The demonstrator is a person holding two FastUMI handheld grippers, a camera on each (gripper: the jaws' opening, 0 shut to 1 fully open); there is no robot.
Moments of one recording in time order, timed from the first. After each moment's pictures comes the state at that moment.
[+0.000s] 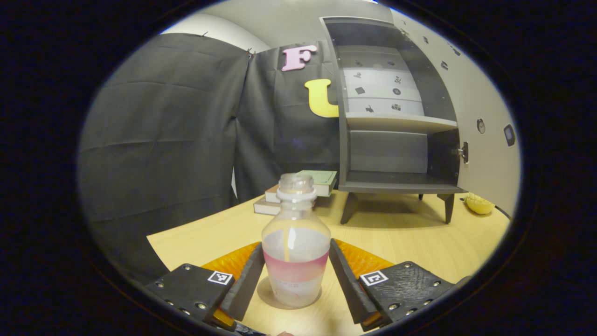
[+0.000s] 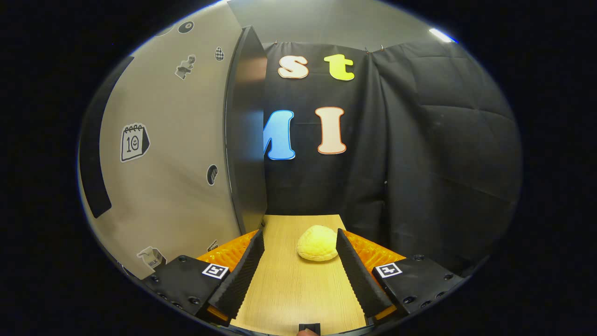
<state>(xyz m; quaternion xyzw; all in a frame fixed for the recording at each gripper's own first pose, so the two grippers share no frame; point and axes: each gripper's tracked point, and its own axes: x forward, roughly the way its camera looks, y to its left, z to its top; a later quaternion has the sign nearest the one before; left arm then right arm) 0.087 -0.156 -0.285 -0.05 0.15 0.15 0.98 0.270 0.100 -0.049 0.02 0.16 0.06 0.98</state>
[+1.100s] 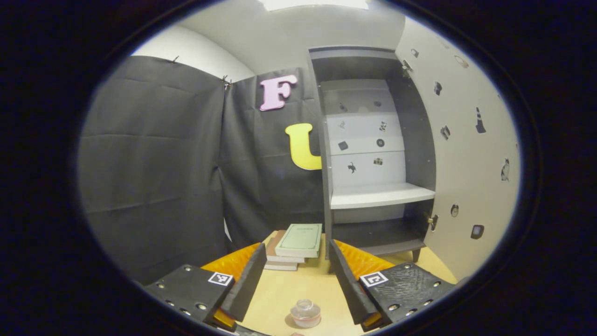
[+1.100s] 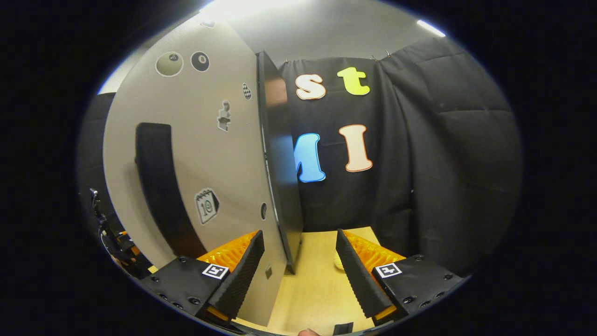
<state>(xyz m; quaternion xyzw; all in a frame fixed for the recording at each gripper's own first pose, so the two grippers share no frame) 0.116 -0.130 -0.040 -0.01 0.10 0.07 0.99 0.236 0.167 0.038 0.08 0.12 0.14 0.98</state>
